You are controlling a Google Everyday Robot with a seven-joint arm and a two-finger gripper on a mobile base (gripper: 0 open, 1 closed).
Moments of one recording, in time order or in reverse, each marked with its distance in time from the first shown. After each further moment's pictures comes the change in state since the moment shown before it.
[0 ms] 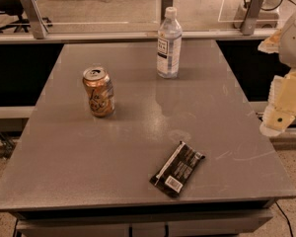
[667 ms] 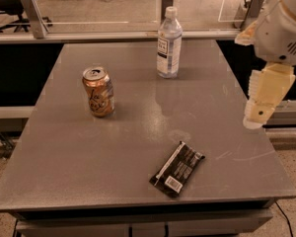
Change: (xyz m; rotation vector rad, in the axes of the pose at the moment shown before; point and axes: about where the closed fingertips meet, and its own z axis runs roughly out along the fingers) arm -0.031 -0.008 0.005 0.015 0.005 -0.121
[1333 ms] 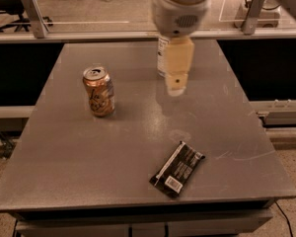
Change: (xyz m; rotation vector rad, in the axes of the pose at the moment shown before) arm -0.150 -0.051 0.035 0.019 0.018 -0.357
